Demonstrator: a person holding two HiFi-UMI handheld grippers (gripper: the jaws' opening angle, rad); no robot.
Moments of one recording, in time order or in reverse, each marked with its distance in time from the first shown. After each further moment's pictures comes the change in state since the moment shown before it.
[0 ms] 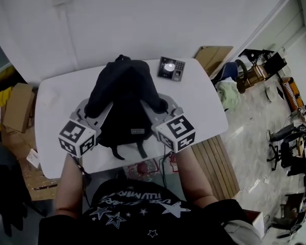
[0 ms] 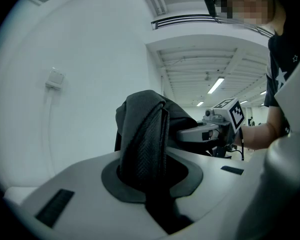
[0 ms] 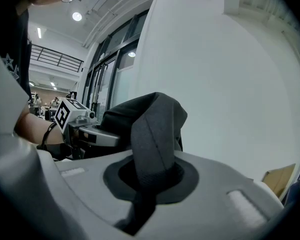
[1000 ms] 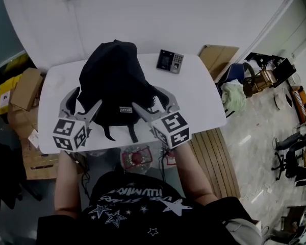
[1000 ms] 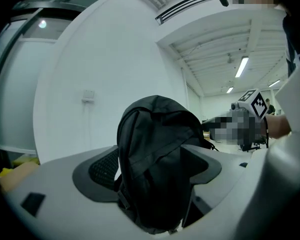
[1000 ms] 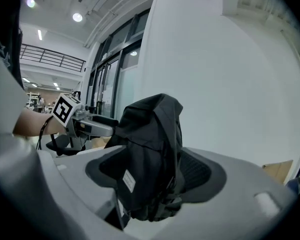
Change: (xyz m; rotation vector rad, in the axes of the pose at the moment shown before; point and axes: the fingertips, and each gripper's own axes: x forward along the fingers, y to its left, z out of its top) left arm -0.065 -0.042 -0.015 0.018 0.071 0.383; right arm -0.089 0.019 -0.034 0.003 0.043 0.032
